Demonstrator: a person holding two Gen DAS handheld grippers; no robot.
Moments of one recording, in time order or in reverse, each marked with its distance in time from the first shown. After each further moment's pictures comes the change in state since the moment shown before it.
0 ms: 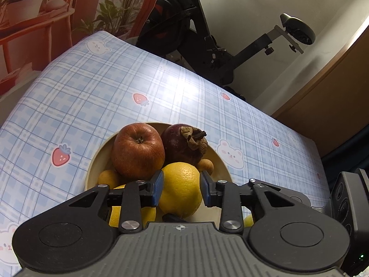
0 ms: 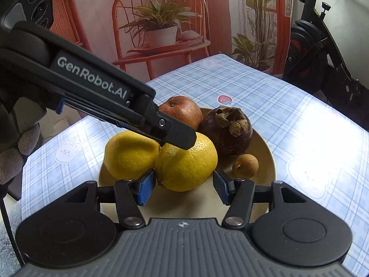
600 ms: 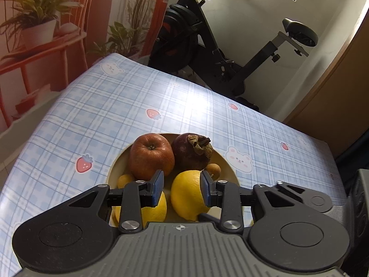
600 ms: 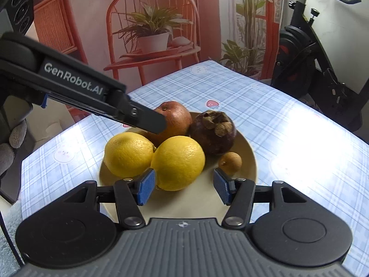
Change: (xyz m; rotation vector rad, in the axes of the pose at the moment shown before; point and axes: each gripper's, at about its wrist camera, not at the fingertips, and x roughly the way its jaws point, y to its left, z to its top) left arm -0.033 -0.023 -0.011 0.056 -0.084 0.128; right arm -0.038 -0.003 -0.012 0.022 -0.038 -0.068
